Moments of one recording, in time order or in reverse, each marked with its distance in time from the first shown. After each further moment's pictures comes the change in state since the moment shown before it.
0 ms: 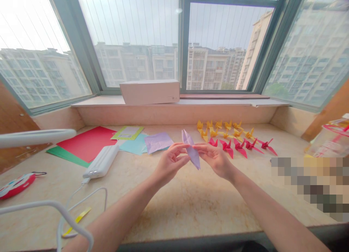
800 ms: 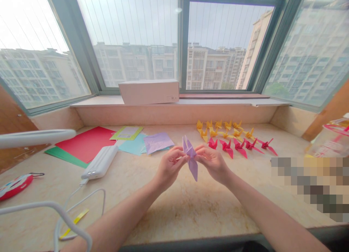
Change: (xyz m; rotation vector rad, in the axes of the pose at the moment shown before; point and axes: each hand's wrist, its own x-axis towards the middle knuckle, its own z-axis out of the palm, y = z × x) left_hand -0.003 -0.004 0.006 0.204 0.067 0.102; right_hand -0.003 0.009 0.007 -0.063 0.029 -0.042
